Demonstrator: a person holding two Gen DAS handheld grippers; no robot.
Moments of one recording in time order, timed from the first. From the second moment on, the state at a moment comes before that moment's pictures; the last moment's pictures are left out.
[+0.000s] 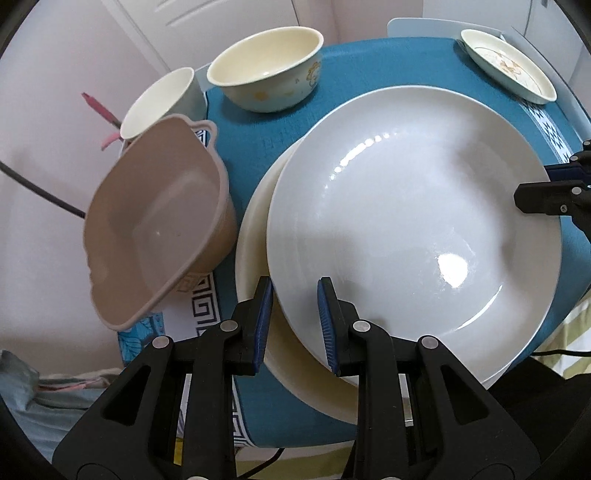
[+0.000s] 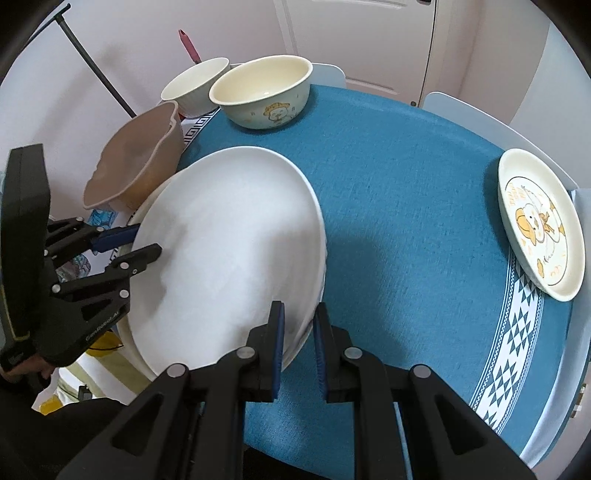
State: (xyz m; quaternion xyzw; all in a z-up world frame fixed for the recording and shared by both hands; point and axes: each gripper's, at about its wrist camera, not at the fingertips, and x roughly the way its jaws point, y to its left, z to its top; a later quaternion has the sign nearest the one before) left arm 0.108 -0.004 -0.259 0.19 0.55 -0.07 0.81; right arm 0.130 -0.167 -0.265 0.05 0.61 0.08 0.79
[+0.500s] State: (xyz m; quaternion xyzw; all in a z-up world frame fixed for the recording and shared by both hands) left arm 0.098 0.001 -0.244 0.20 0.53 -0.06 0.82; right arm 0.127 -0.153 -0.261 0.03 0.60 0.06 0.80
